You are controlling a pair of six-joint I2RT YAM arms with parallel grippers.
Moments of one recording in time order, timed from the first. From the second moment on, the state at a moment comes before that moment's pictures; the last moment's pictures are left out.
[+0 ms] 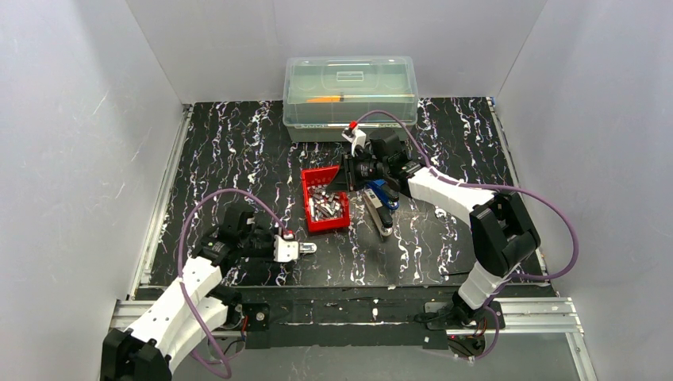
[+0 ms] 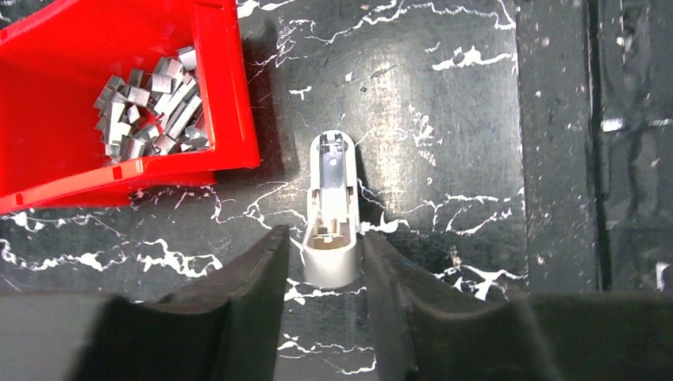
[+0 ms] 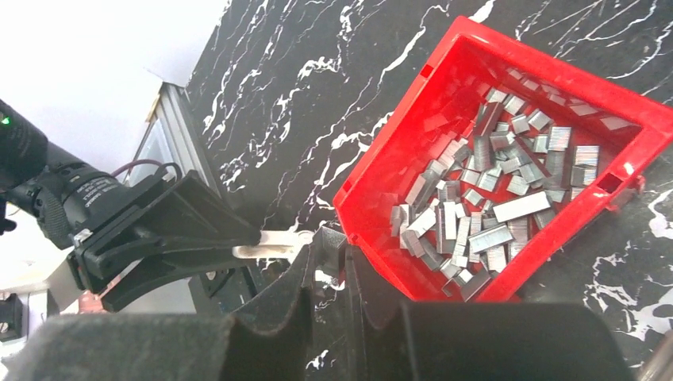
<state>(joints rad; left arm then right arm) -0.37 0.77 0.44 -0.55 0.72 1.15 0.64 1.68 1.16 -0.02 -0.65 0.43</state>
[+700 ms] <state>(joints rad) -0.37 0.65 0.65 -0.56 0.74 0.97 0.60 1.63 1.13 0.08 -0.94 0.53</state>
